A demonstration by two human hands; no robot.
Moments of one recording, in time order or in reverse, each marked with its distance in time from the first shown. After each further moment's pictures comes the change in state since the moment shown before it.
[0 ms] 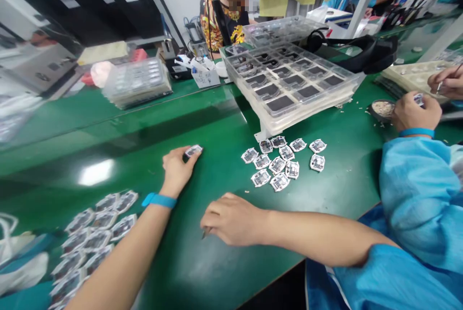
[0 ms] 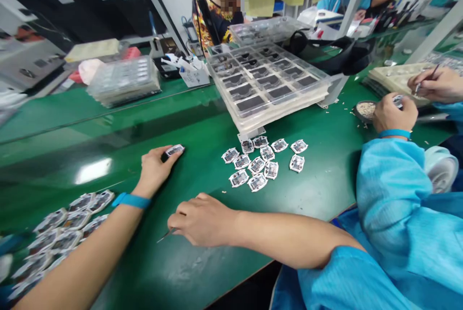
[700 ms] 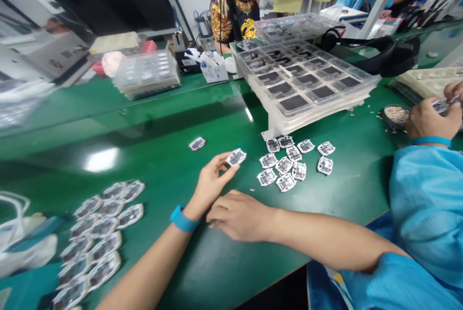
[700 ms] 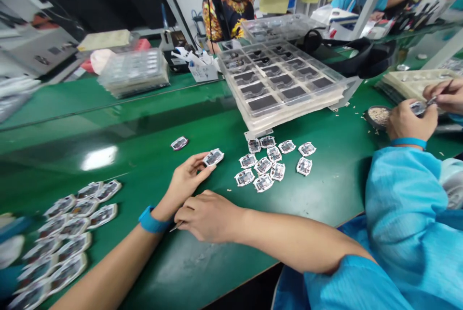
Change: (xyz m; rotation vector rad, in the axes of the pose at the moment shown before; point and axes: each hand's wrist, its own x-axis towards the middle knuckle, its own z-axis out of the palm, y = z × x) left_hand -0.066 0.059 0.030 -0.548 -0.146 0.016; right_hand 0.002 0.005 0.005 0.083 0.085 -0.042
